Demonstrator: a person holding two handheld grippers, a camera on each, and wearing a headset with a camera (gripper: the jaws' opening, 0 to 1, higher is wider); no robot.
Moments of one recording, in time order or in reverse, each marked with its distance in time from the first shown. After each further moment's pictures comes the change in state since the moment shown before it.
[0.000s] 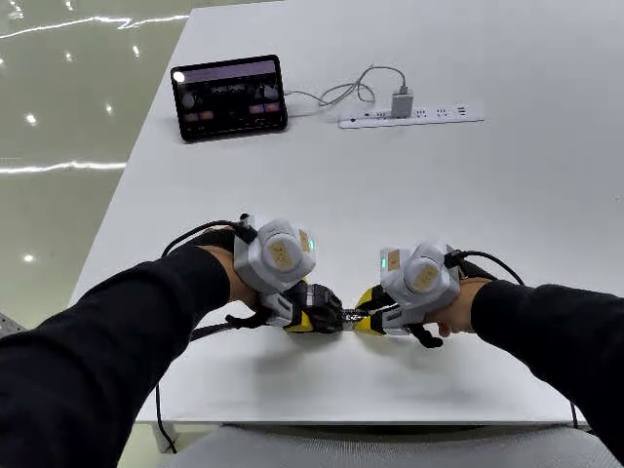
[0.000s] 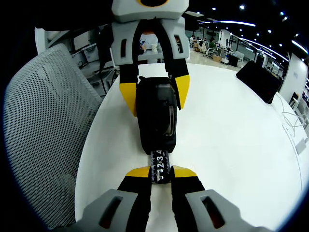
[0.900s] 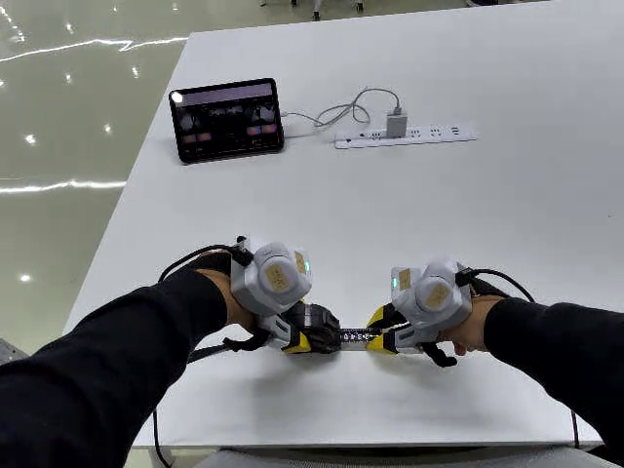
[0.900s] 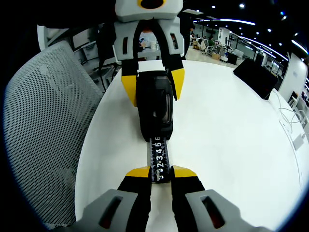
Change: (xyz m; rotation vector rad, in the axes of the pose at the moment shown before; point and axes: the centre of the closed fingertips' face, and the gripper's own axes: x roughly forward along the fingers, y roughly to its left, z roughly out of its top) left arm 0.000 0.001 0.000 -0.005 -0.007 0.006; right arm -0.013 -0.002 -0.015 0.000 0.023 -0.011
